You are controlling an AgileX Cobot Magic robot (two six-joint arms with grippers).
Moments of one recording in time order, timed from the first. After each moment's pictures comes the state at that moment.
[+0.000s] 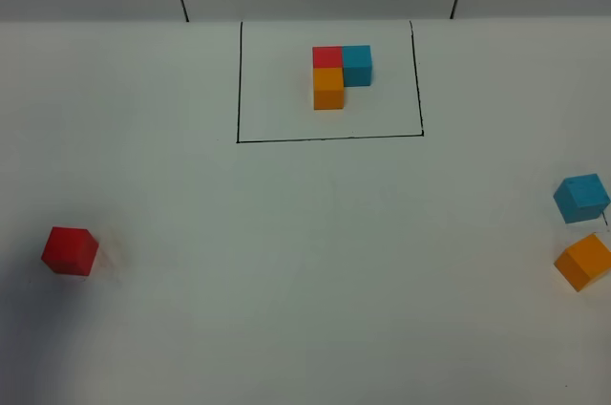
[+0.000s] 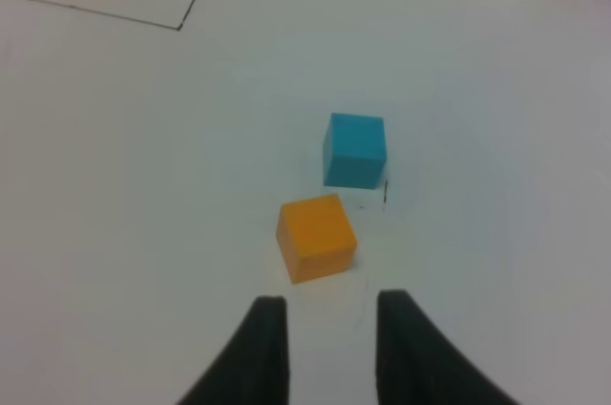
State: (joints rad) left arm 0.05 1.02 -0.72 0.04 0.78 -0.05; right arm 0.03 0.00 -0.50 0.07 1.07 -0.22
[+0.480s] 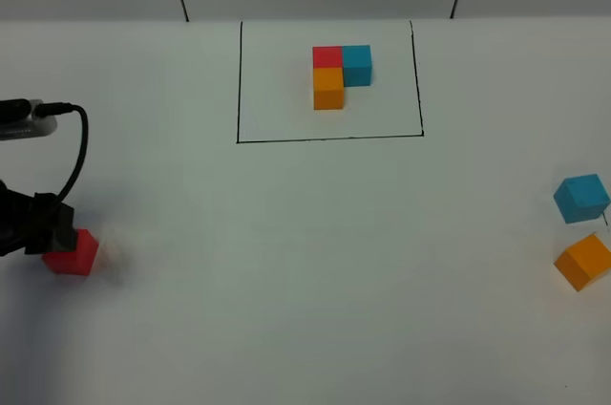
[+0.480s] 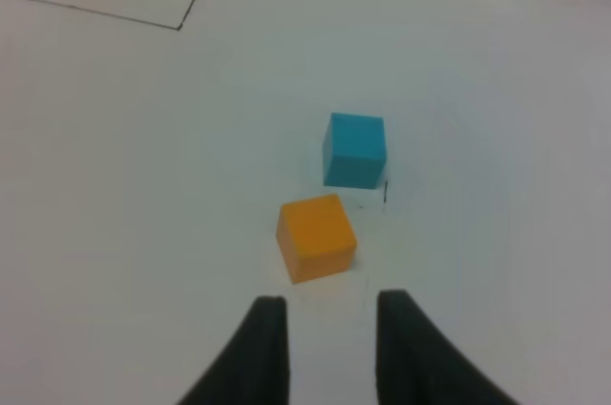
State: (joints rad) left arm 0.05 1.40 -0.73 -0.23 0.66 0.23; right arm 0.03 0.00 -0.50 0.07 1.07 -0.22
